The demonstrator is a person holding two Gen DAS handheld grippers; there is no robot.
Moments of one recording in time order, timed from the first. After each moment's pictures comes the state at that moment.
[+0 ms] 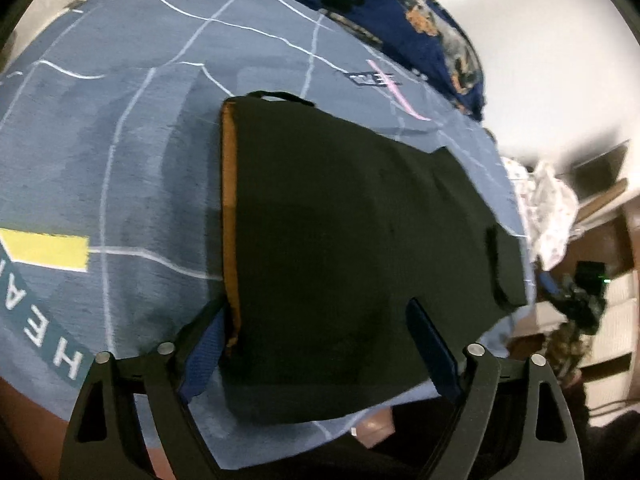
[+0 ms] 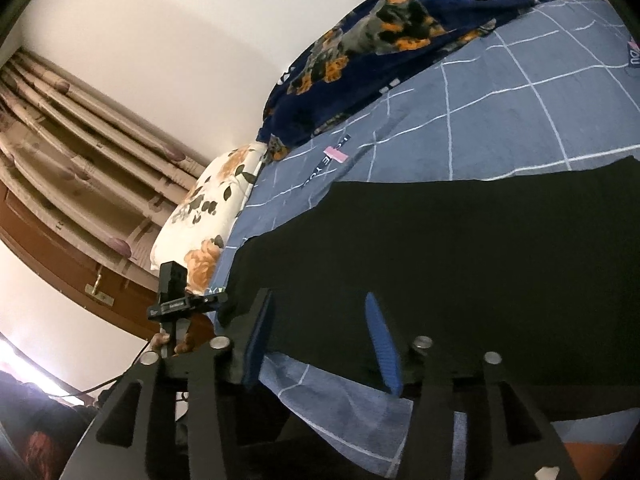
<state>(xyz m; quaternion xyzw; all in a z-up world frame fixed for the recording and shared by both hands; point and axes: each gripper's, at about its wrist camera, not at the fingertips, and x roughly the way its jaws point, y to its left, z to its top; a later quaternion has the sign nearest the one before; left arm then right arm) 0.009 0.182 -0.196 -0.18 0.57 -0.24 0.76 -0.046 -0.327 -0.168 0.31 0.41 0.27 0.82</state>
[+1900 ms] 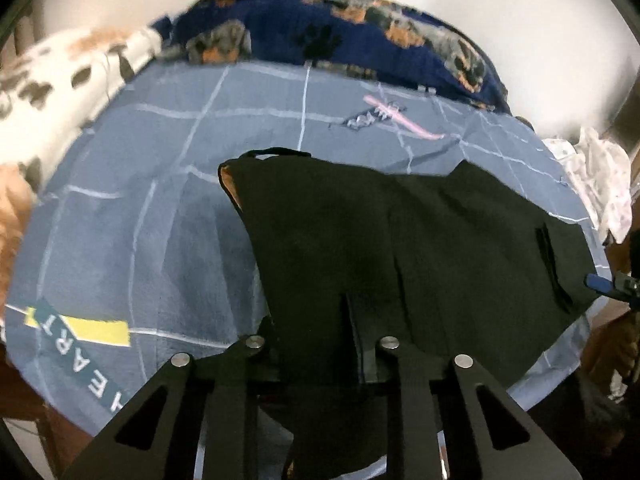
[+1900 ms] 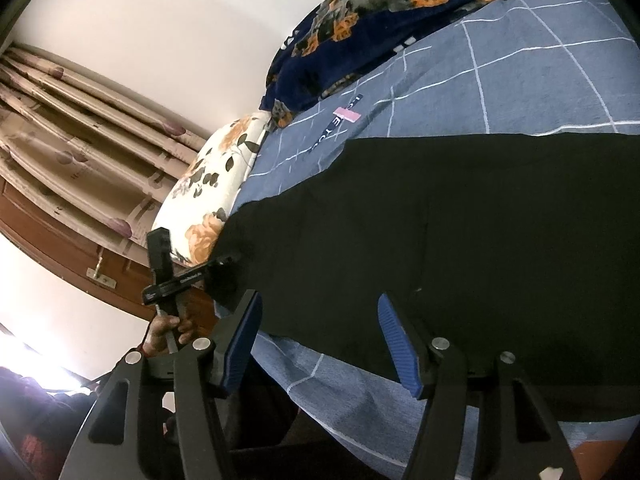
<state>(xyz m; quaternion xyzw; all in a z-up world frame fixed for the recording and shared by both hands) 0.008 0.128 -0.161 -0.02 0.49 -0.15 0.86 -0.033 -0.282 -0.190 0.30 0.44 0.29 0.79</state>
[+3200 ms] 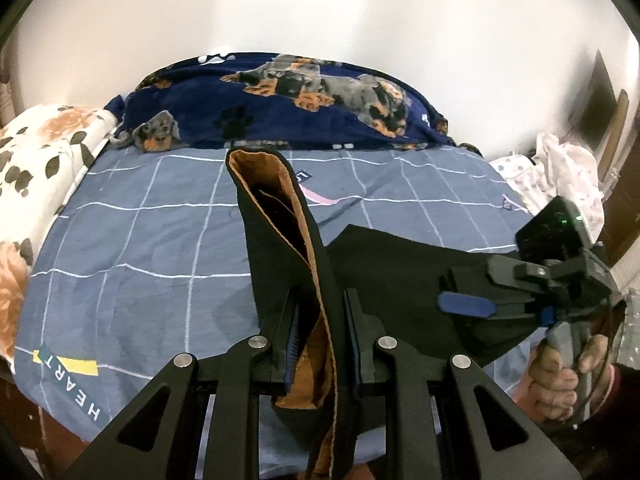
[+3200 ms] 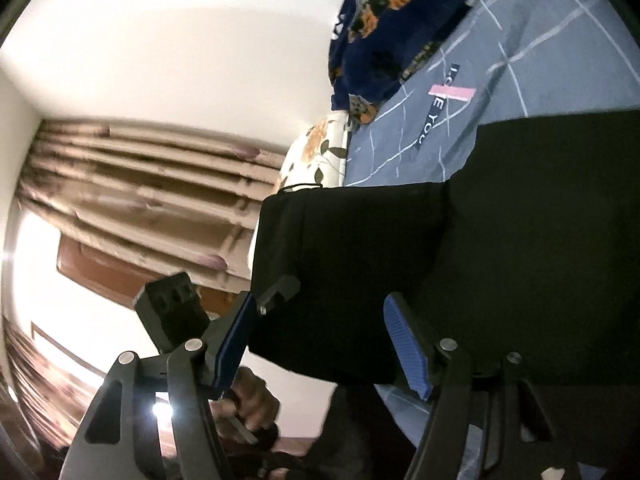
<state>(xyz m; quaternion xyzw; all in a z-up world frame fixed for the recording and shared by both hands) -0.017 0.033 -0.070 -0.01 0.42 -0.21 0.88 0.034 -0.210 -0.189 0.47 0.41 0.40 0.67</state>
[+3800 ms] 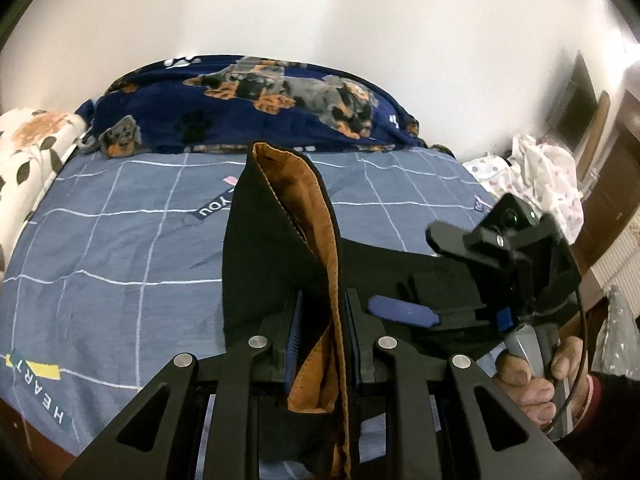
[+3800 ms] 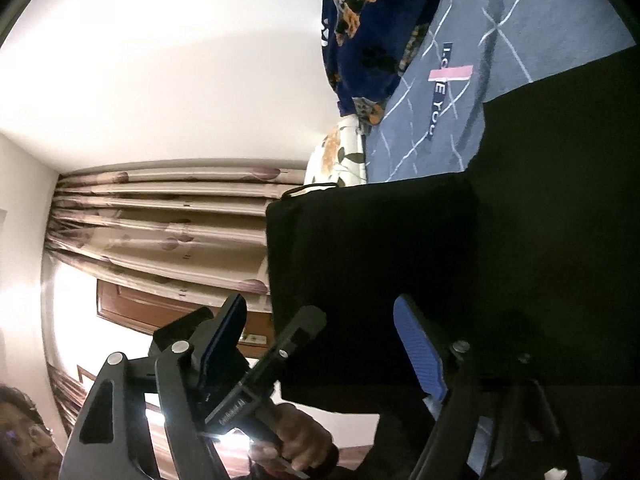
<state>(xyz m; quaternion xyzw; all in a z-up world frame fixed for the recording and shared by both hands) -0.020 -0.006 -0.074 -0.02 0.41 -0.25 0.88 0.045 -0.207 -0.199 0.55 0.39 0.41 0.61</state>
